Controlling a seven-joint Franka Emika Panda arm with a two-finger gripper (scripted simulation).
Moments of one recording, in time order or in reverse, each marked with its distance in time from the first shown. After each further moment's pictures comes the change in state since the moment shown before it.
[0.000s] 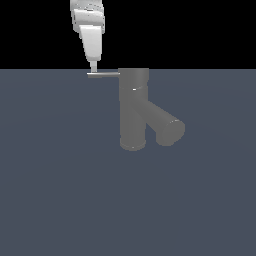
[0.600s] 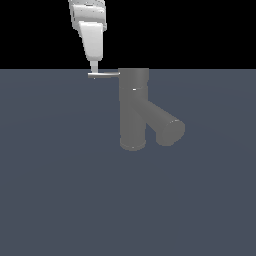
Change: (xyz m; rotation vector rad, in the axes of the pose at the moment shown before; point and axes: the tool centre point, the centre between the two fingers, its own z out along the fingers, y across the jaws) arm 0.000 0.029 0.000 0.009 0.000 -0.003
